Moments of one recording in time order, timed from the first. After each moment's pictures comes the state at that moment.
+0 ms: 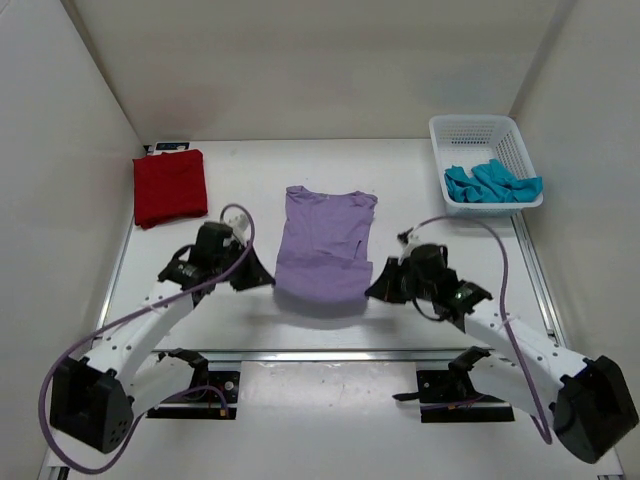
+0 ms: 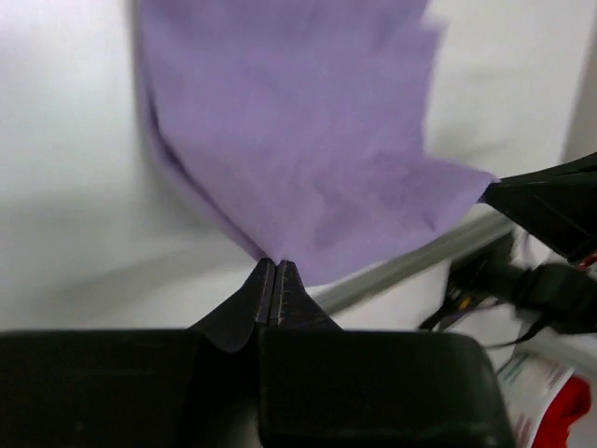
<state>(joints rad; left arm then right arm) -0.41 0.96 0.60 -0.50 0.33 -0.64 0.65 0.89 0.40 -0.18 -0.27 0.70</state>
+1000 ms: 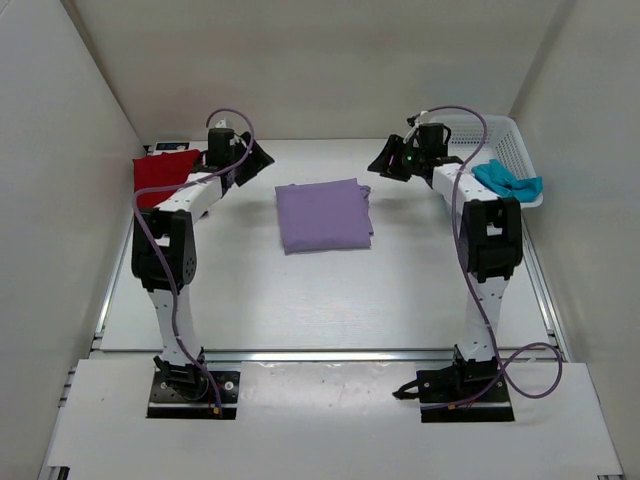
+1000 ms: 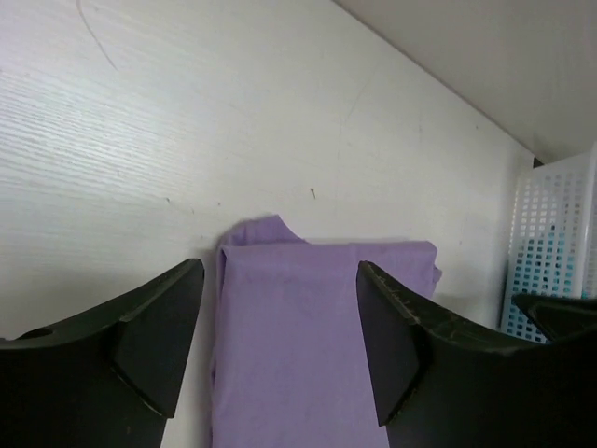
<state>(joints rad) -0.16 2.03 1.57 -0.10 0.15 -0.71 0.12 2.16 1.72 -0.16 -0.50 0.47</state>
